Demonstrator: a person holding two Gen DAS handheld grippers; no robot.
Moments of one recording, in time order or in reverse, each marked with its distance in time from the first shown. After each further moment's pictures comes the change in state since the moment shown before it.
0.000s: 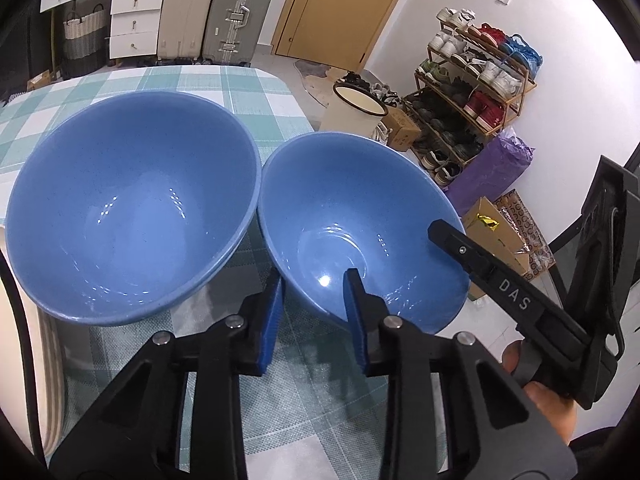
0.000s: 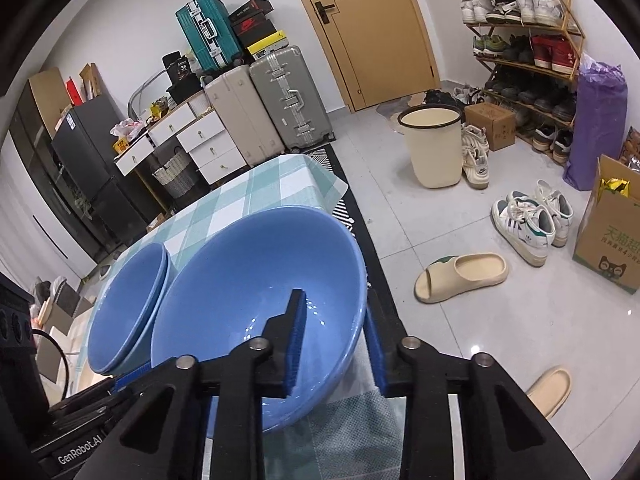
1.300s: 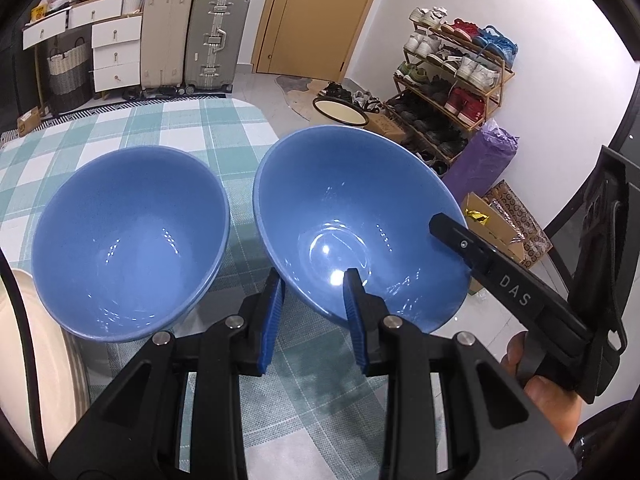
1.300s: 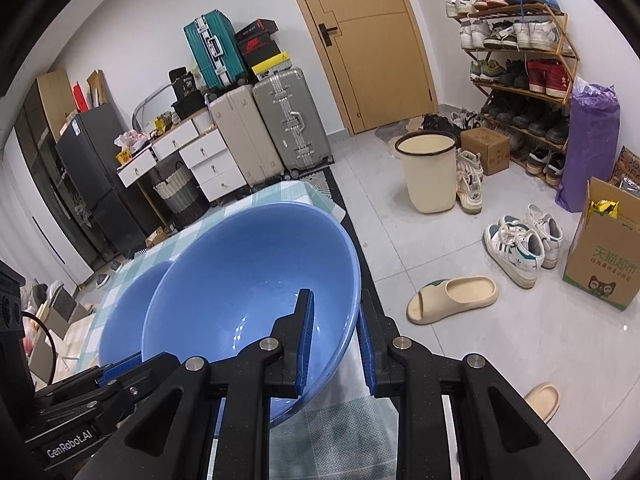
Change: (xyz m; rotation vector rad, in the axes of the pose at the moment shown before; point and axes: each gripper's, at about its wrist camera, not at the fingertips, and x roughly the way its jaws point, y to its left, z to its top) left arm -0.054 -0.021 -0.004 0.108 -0.054 -0.017; right arm -0.041 -0.001 0.008 -0.018 -0.097 -0.003
